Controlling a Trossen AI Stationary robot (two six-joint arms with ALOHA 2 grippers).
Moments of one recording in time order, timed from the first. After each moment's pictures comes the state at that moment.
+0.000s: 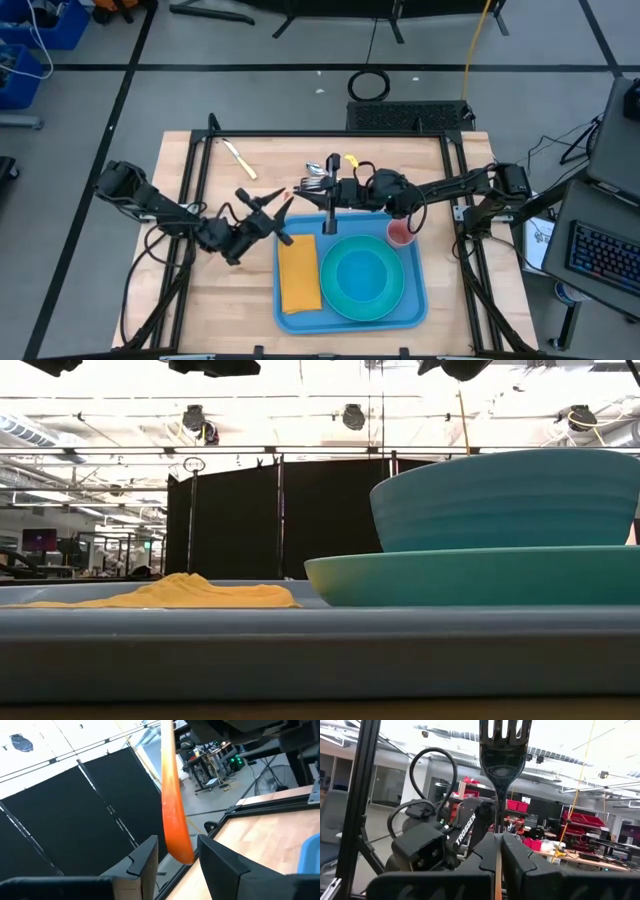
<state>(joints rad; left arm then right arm) -0.44 1.44 0.66 1.12 -1.21 0.81 0.03 1.67 1.11 0.91 0.00 -0.20</state>
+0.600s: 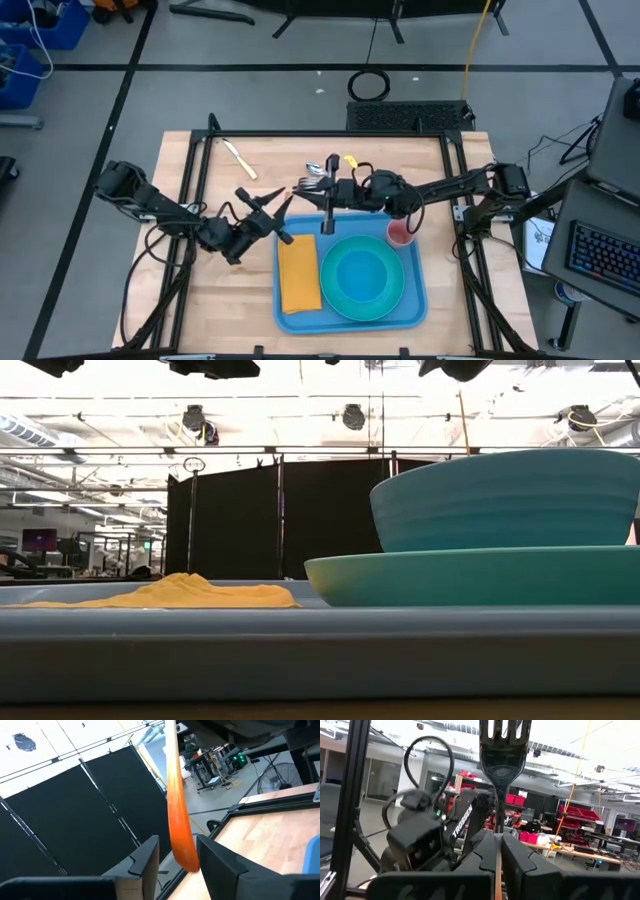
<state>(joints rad) -0.43 1.44 0.67 1.12 -1.21 0.82 0.03 1.68 1.11 0.89 0.03 -0.20</state>
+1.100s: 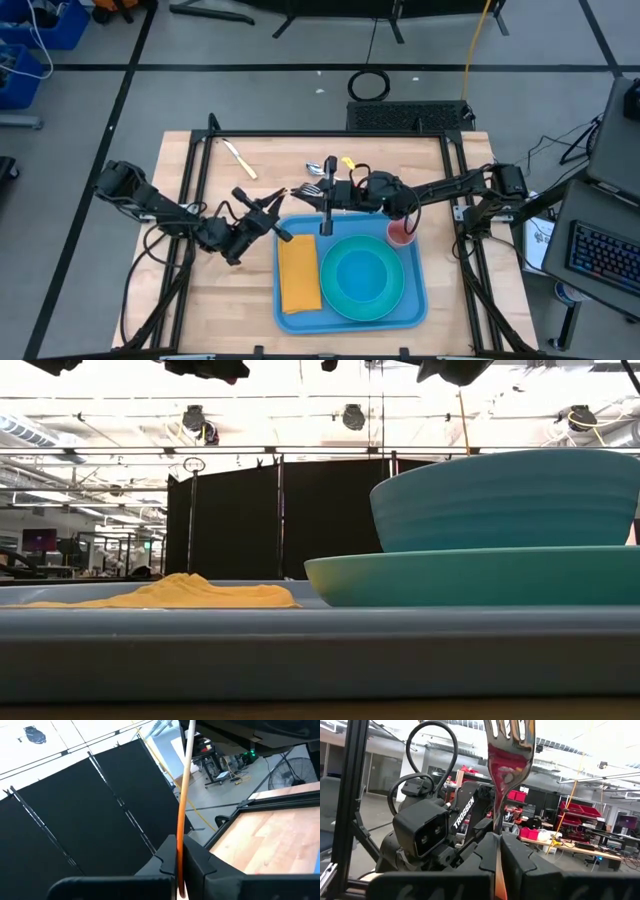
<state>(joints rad) -0.44 1.44 0.67 1.12 -1.27 0.83 0.03 1.70 1.11 0.88 0.03 -0.21</state>
